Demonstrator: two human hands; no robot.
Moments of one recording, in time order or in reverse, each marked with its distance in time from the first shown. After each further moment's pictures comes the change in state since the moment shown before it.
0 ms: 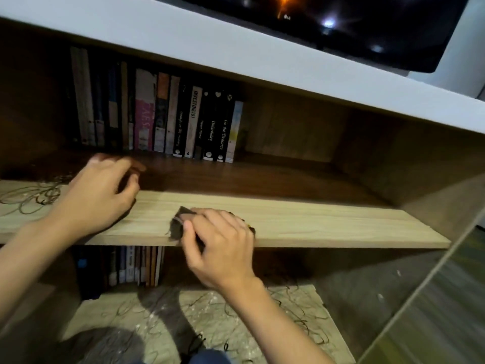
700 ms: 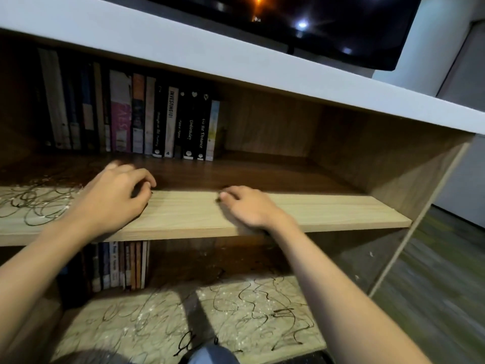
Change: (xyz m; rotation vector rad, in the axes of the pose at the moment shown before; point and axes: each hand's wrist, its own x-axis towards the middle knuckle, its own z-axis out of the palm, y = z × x) left_hand 0.006 0.027 0.018 -0.063 -0.140 0.029; right_hand 0.048 0.089 -0.041 0.017 -0.702 0.385
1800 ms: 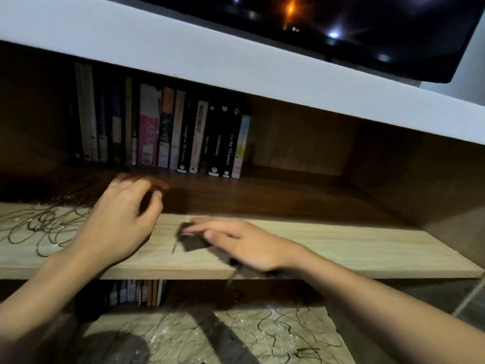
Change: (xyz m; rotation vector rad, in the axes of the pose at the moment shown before) left_hand 0.004 0.001 -0.006 -0.078 0.204 -0.093; right_hand 0.026 -0.027 0.018 0.268 -0.262 -0.487
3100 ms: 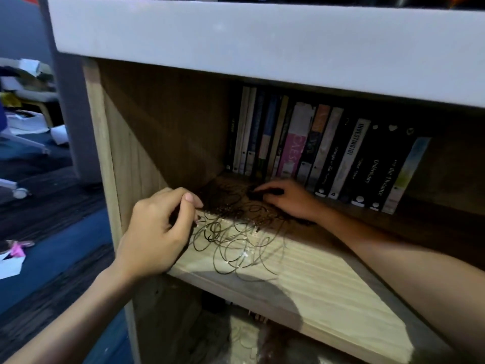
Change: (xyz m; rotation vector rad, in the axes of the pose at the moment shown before) left_hand -0.045 -0.105 -0.097 0.091 0.265 -0.120; right_hand 0.254 -0.005 0.034 0.116 0.134 -0.125
